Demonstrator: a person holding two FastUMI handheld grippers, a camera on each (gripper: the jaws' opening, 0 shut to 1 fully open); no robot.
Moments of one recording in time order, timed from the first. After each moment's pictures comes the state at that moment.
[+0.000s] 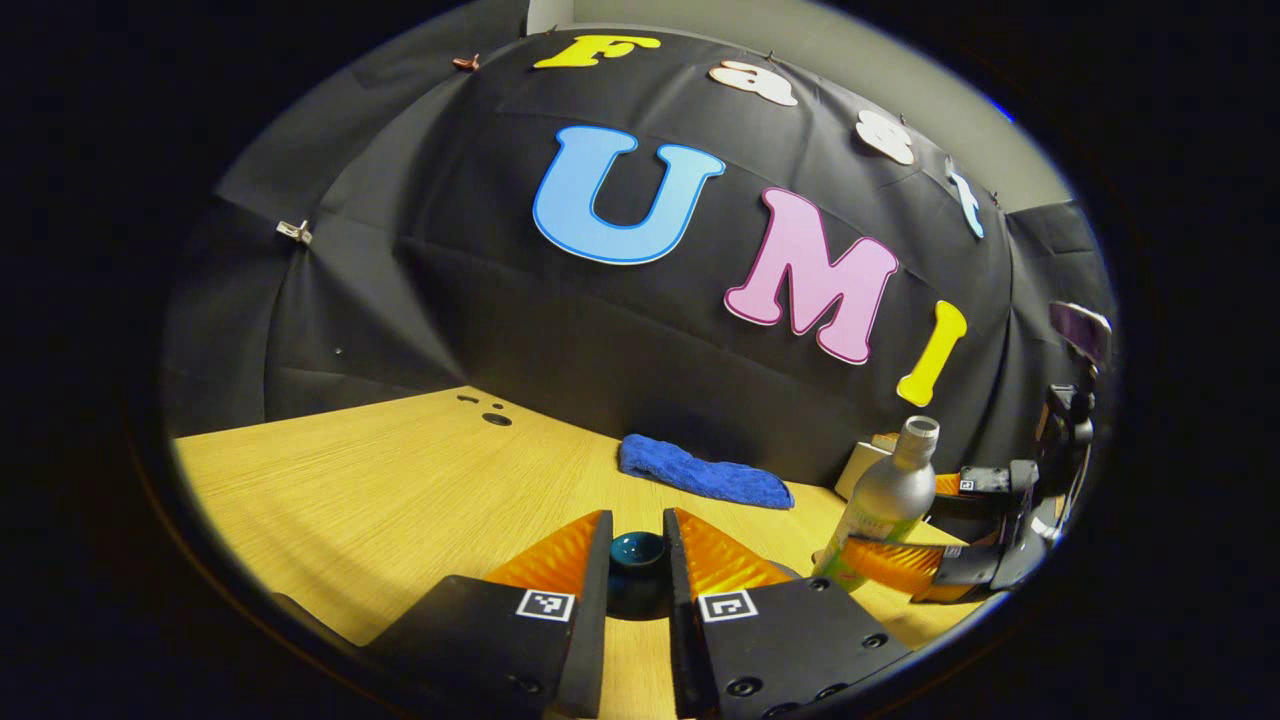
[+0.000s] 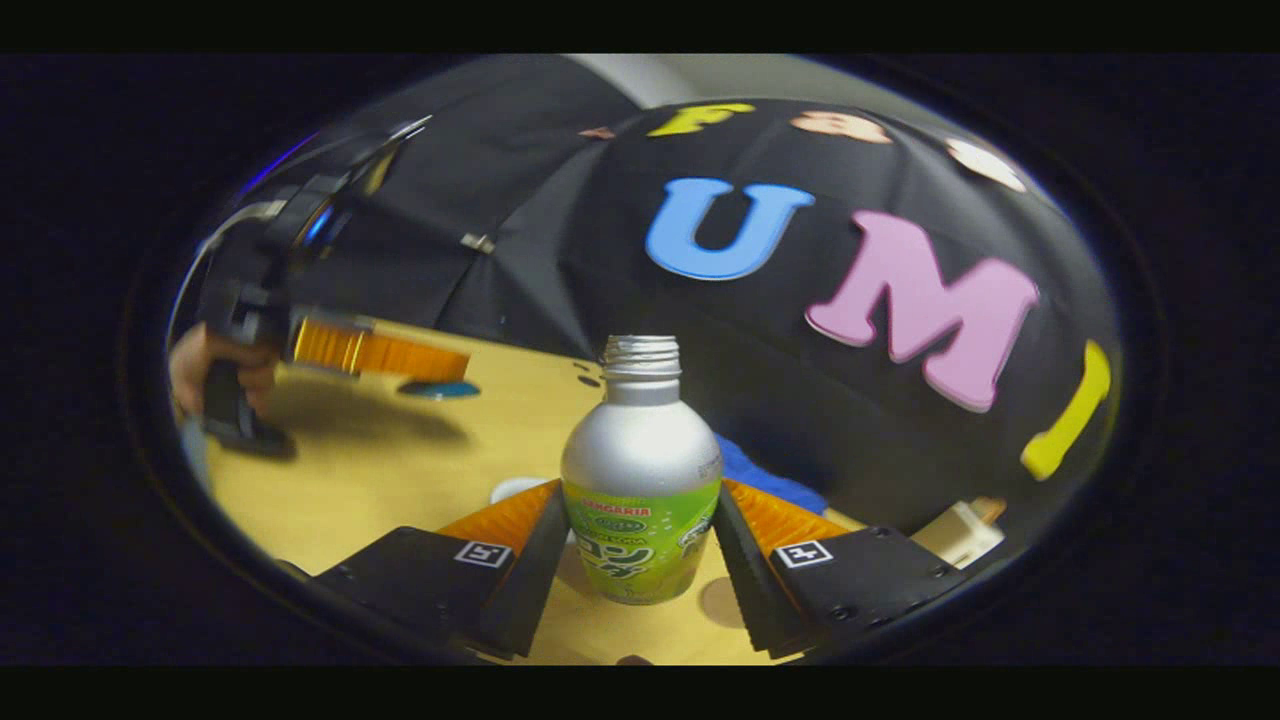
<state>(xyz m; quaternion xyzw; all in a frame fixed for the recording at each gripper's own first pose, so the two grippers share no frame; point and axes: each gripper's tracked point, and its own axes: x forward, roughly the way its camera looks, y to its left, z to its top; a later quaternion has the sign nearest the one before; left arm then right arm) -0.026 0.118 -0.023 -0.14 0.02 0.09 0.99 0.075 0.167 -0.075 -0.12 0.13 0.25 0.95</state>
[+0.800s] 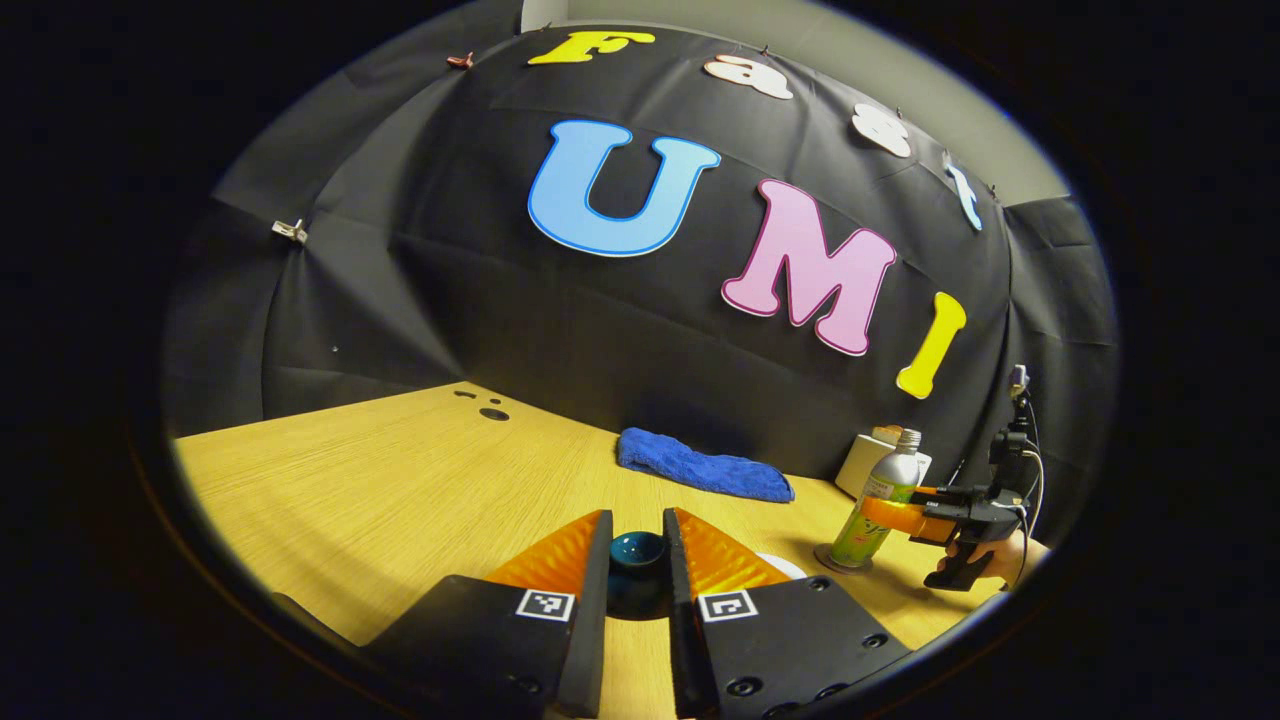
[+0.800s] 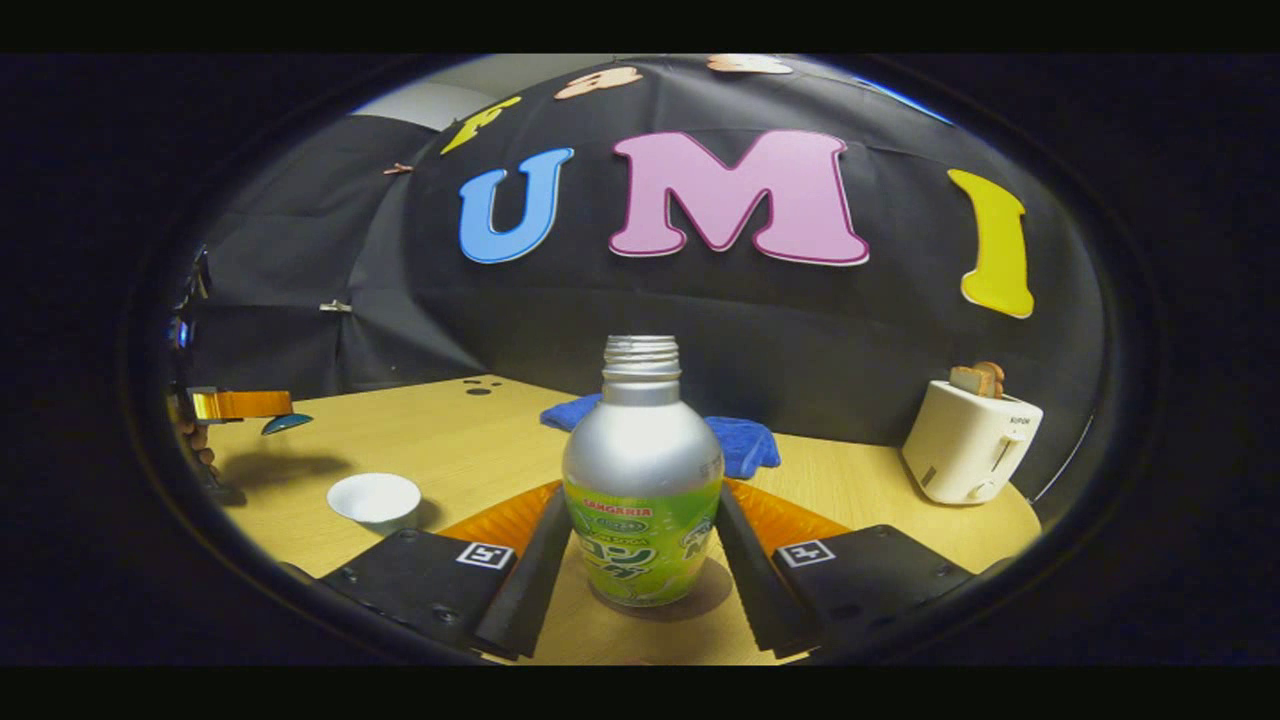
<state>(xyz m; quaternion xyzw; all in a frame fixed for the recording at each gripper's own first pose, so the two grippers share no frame) -0.022 0.116 -0.030 -0.14 0.03 0.09 0.99 0.149 0.030 -0.126 -0.01 0.17 0.12 0.98</state>
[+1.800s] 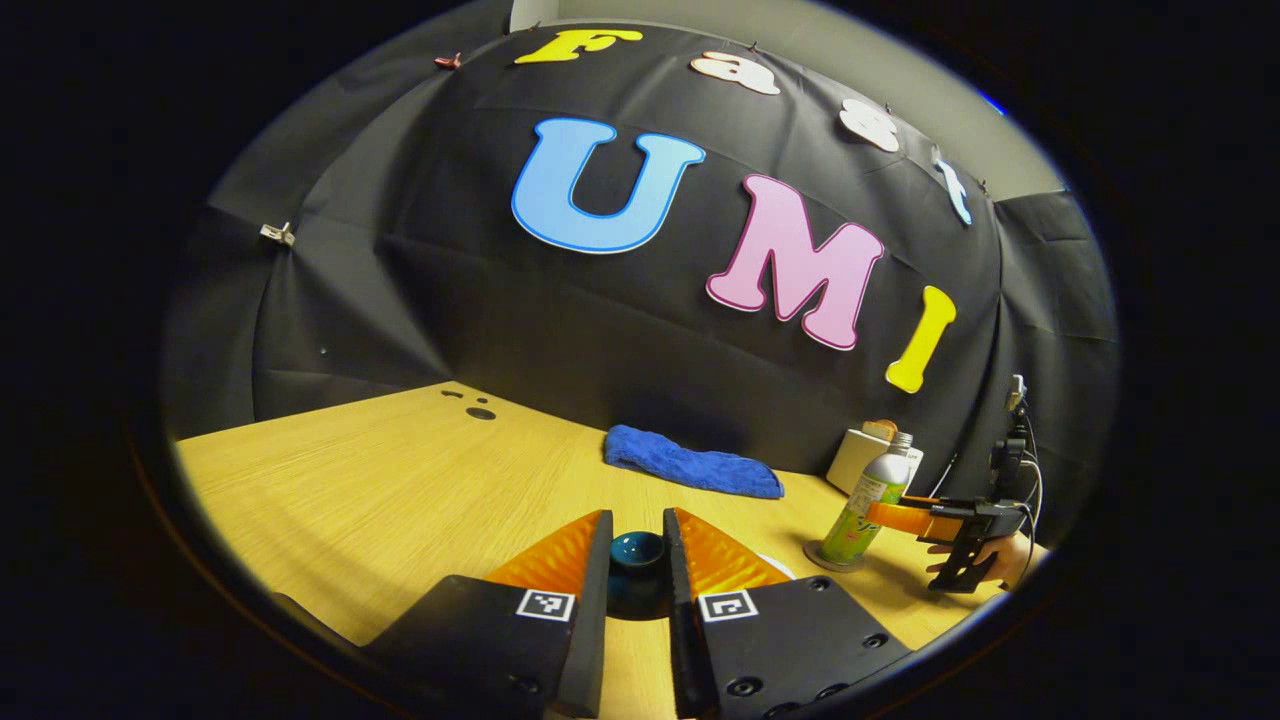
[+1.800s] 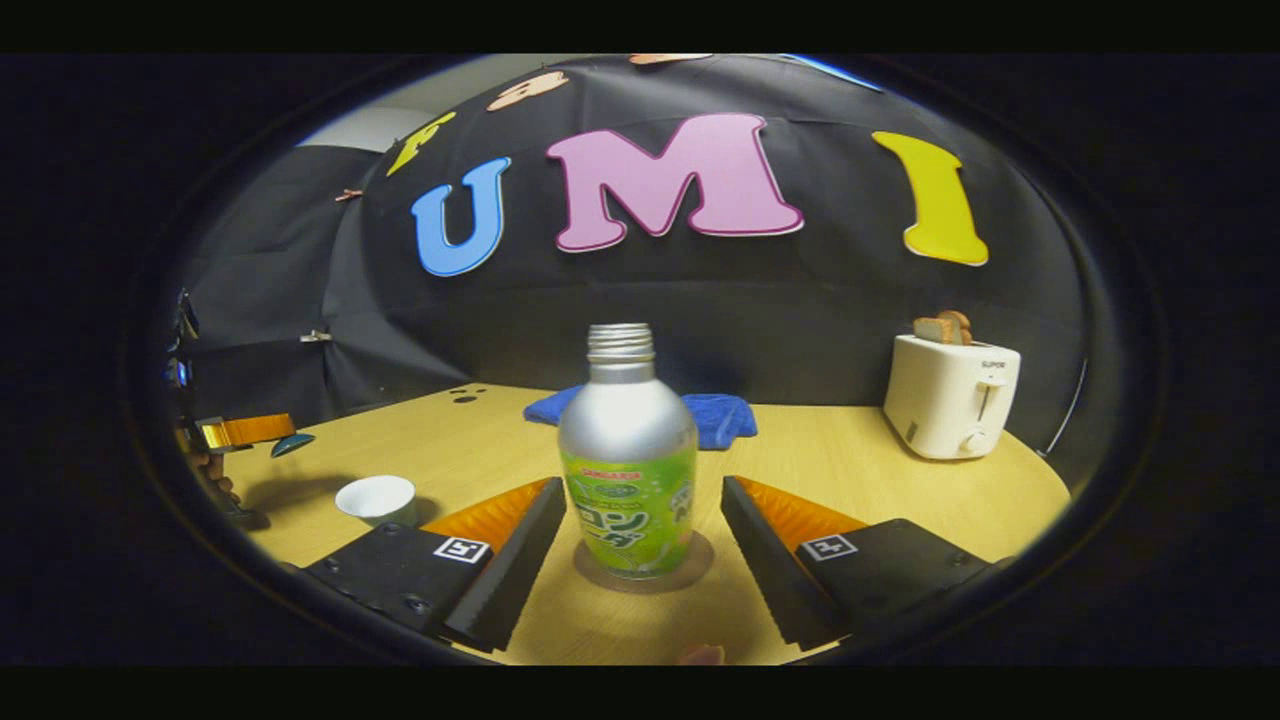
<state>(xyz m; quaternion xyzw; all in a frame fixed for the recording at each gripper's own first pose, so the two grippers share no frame) -0.016 0.095 -0.026 -0.13 0.03 0.07 0.99 0.117 -0.009 -0.125 0.05 0.19 0.08 0.98</state>
